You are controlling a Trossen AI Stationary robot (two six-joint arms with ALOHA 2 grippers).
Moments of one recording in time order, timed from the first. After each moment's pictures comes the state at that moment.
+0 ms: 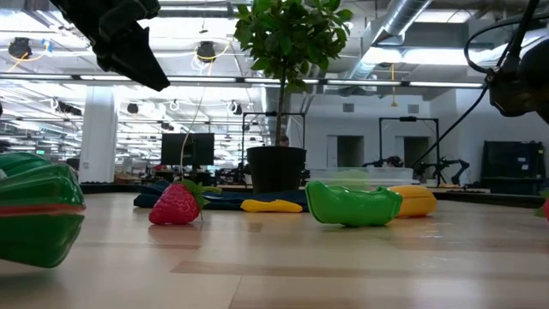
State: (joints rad) left arm -0.24 0.96 0.73 -0.64 -0.67 -0.54; right arm 0.75 1.56 0.76 -0.57 0.26 1.69
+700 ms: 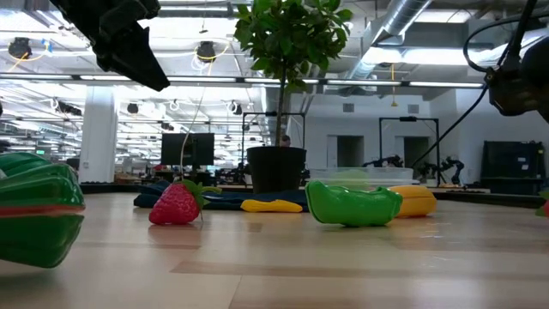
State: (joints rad) left arm -0.24 0.96 0.73 -0.64 -0.67 -0.54; right arm 0.75 1.56 0.76 -0.56 0.26 1.67
